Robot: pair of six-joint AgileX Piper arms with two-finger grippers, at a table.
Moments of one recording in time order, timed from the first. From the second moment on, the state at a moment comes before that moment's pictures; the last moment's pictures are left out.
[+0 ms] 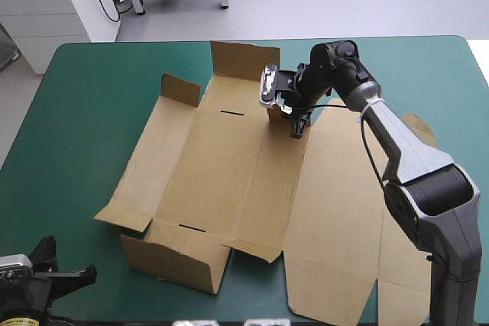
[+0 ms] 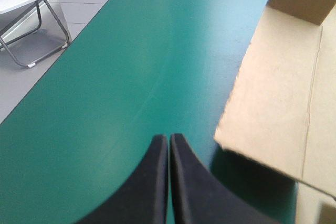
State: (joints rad) left arm 0.12 0.02 -0.41 0.07 0.78 -0.05; right arm 0.40 2.04 -2.00 0.21 1.19 -1.12
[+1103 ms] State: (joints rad) left arm 0.12 0.02 -0.41 0.07 0.78 -0.05; right arm 0.49 2.16 -2.19 0.09 1.19 -0.96
